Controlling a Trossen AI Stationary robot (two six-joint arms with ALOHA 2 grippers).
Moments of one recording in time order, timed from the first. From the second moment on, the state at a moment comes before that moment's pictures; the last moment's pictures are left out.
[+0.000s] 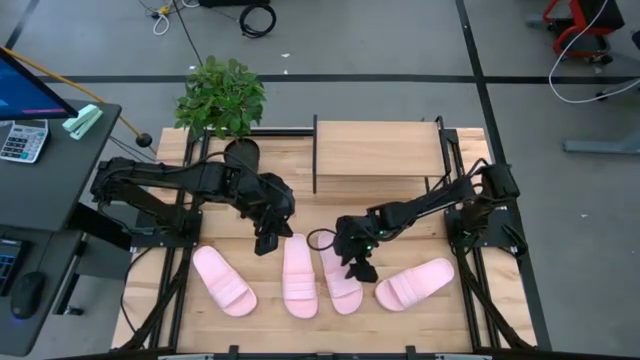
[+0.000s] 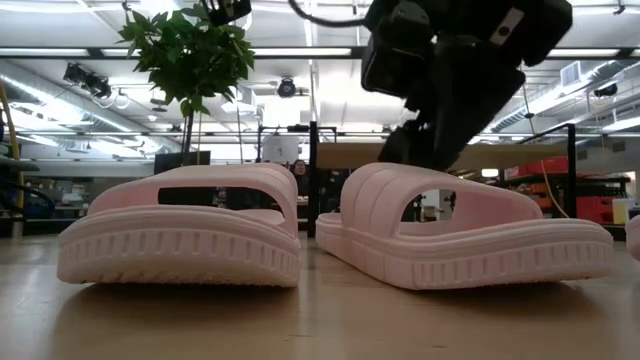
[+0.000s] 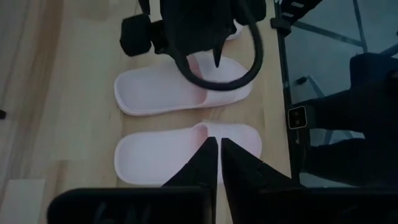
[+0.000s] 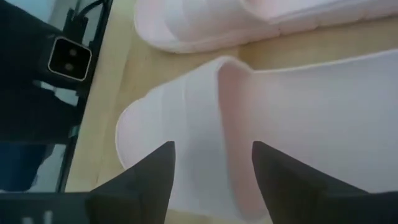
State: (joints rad) left arm -0.11 1.42 1.42 -0.85 0.19 -0.30; right arm 0.16 1.78 1.02 -0.21 -0.48 0.22
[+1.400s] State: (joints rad) left arm -0.11 1.42 1.42 -0.83 0.18 -0.30; right arm 0.08 1.22 1.02 -0.63 -0.52 0.37
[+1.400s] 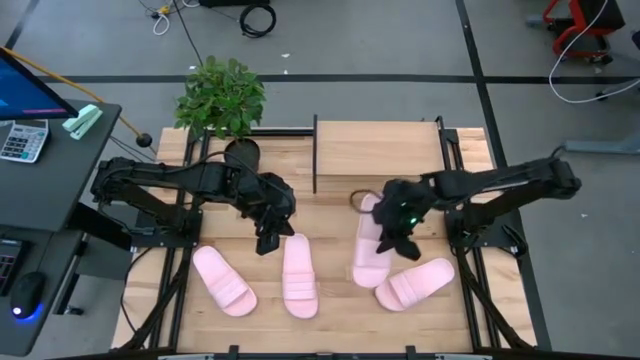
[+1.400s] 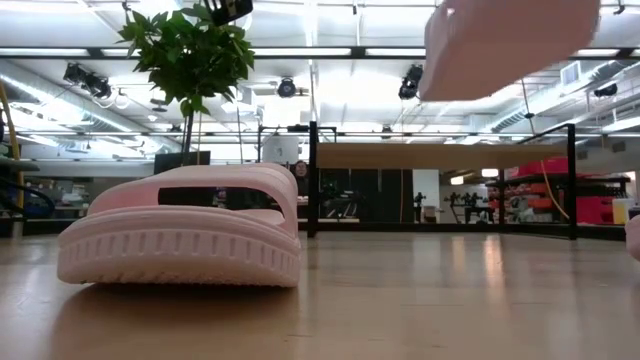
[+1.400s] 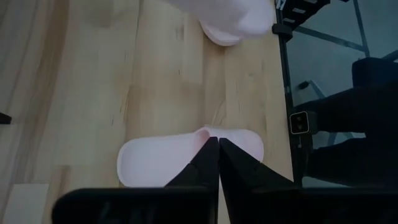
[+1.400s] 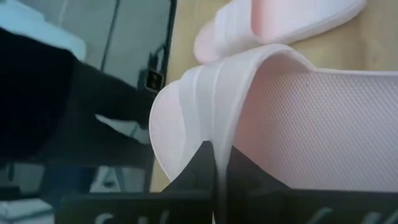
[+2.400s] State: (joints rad) left arm -0.11 1.42 1.42 -0.73 0.11 -0.31; right arm -0.63 1.33 1.46 -1.53 -0.54 -0.47
